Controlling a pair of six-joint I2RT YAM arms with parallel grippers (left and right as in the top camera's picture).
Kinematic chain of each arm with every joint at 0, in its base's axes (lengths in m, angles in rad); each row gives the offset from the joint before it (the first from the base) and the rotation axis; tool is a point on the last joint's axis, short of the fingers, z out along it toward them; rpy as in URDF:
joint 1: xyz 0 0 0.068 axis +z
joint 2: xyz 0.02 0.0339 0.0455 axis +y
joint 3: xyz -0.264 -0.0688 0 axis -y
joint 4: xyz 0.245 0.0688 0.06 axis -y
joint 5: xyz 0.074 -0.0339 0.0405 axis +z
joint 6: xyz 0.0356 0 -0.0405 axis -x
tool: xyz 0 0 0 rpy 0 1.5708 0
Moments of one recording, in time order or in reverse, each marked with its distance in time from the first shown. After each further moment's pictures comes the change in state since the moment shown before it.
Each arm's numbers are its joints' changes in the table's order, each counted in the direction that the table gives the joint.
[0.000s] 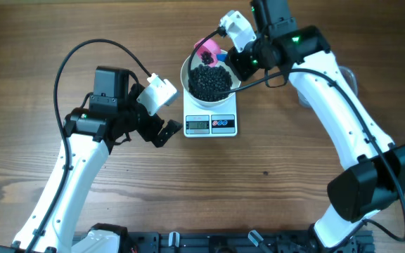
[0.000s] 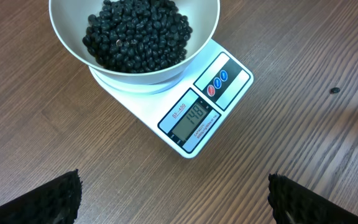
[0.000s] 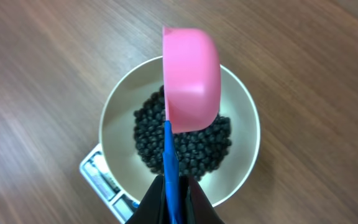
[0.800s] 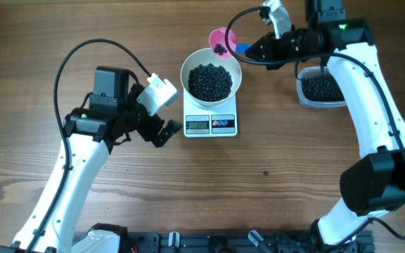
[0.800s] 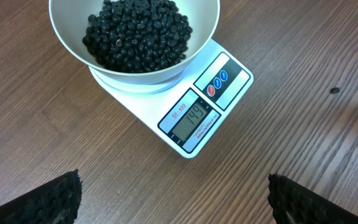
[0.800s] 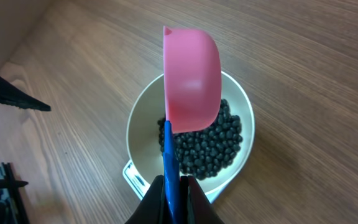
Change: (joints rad) left arm 0.000 0.000 0.000 0.000 0.000 0.000; right arm -0.218 0.000 0.000 -0.037 0.360 -0.032
